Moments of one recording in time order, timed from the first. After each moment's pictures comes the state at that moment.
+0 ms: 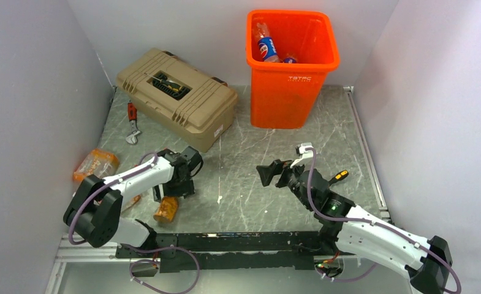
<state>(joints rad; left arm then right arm) -0.60 1.39 0.81 -1.00 -0.38 -0.87 0.91 0.65 0.40 0.07 0.40 0.51</state>
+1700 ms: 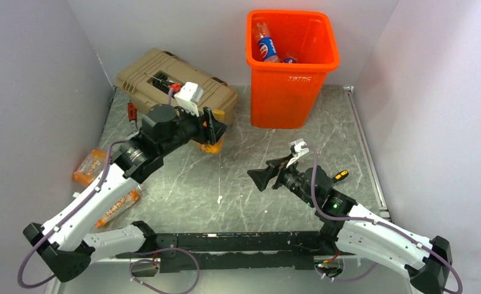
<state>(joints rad) -0.72 1.11 1.27 -0.43 -0.02 -0.36 0.91 0.66 0.45 0.08 0.19 0.47</state>
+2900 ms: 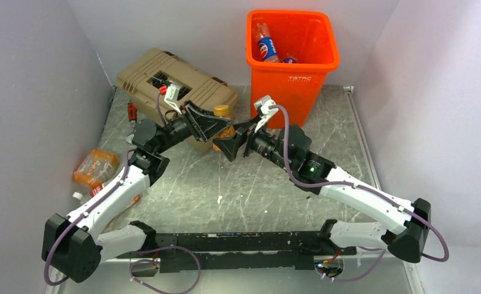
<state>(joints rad) -0.48 1.11 0.84 0.67 0.61 -0.97 0.96 1.12 1.04 0.14 0.03 0.32</state>
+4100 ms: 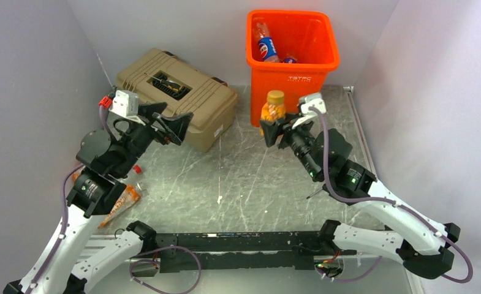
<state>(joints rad) -0.52 0.77 1.14 -0.15 0.11 -0.31 0.97 0.90 1.09 -0.17 0.42 0.13</state>
